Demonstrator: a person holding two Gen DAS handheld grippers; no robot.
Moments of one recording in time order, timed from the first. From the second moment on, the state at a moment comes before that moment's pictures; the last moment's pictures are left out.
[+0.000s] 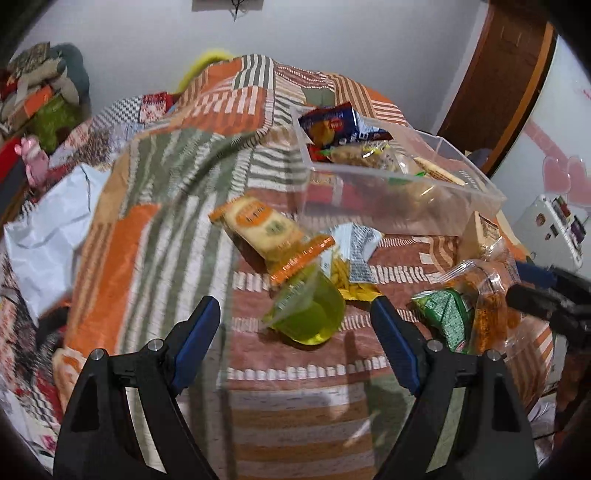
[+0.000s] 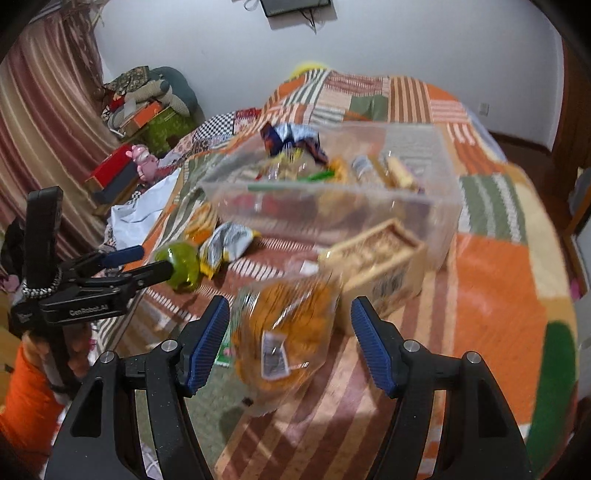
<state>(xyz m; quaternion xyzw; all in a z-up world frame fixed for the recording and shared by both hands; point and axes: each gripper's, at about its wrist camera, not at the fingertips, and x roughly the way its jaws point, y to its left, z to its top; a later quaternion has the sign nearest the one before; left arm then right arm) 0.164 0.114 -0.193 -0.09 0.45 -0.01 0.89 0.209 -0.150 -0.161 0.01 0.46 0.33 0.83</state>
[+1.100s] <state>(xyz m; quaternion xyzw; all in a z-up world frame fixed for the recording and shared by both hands) 0.159 0.105 -0.206 -0.12 0.44 -0.02 0.89 0.196 -0.143 -0.165 0.00 0.44 0.34 0.83</state>
